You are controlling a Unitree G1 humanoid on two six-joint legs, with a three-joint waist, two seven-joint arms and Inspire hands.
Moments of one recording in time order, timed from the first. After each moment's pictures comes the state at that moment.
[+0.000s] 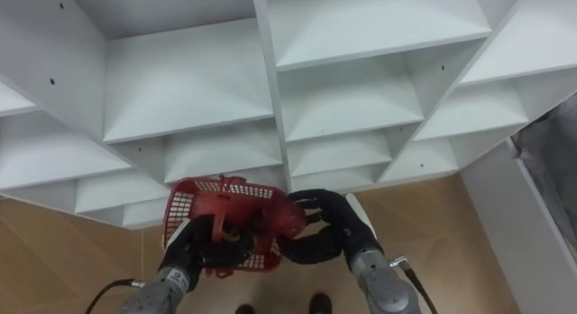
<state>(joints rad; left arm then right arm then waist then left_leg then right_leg) -0.02 0.14 -0.39 0.73 -0.28 -0.15 0.07 0.00 -0.25 0.37 0.53 0.05 -0.17 0.03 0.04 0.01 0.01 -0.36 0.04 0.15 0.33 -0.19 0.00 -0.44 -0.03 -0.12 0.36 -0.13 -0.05</state>
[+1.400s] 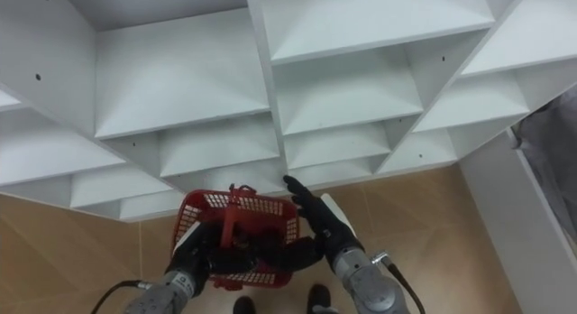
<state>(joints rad) -0.01 0.13 -0.41 0.72 -0.28 -0.15 0.03 0.00 -0.22 0.40 0.50 0.04 -0.16 0.09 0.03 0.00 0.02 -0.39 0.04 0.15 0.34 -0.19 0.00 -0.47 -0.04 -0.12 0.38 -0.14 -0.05</state>
